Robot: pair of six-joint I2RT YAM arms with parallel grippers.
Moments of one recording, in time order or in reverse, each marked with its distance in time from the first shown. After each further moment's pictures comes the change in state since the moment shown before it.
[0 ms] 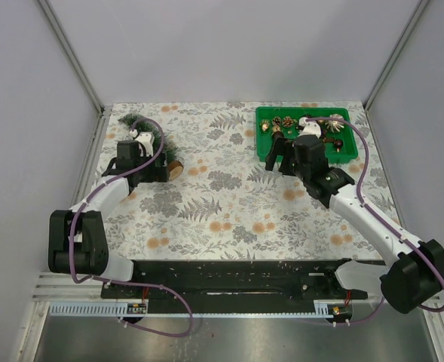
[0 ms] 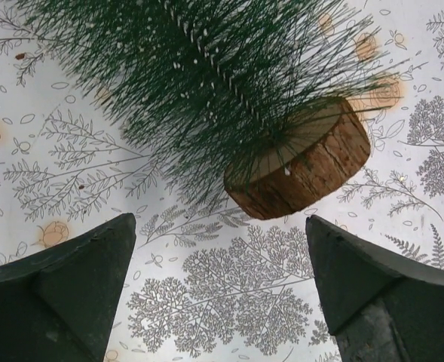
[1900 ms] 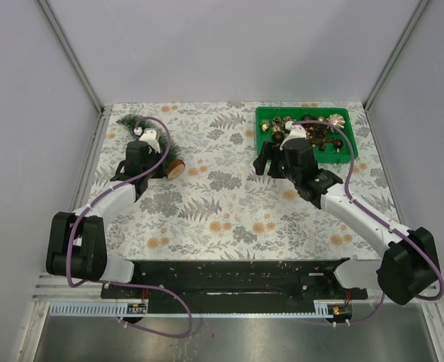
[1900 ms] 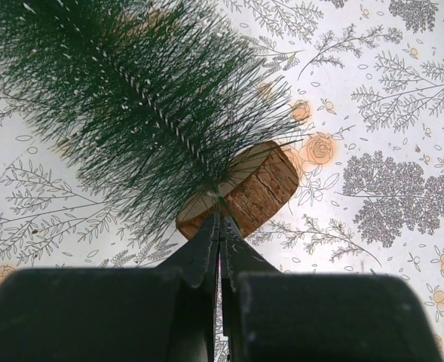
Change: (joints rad) left arm -0.097 -0.023 -0.063 0.227 -0.069 -0.137; right arm 0.051 0.069 -0.042 0.143 -0.098 0.004
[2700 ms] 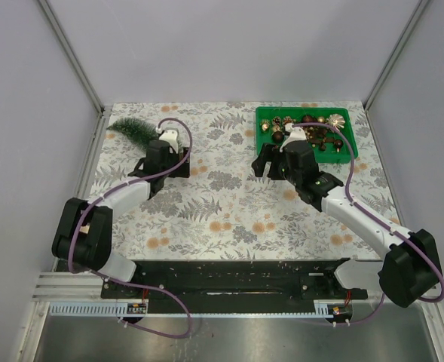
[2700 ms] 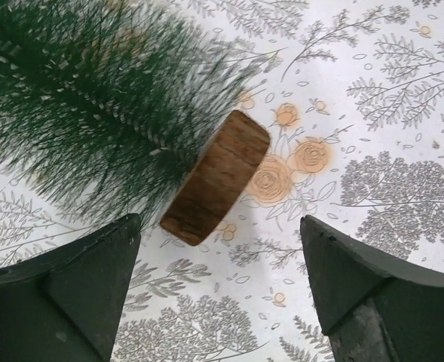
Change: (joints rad) left arm -0.150 0.091 0.042 0.036 -0.166 0.061; right arm 0.005 -0.025 -0.037 0.033 -0.024 0.002
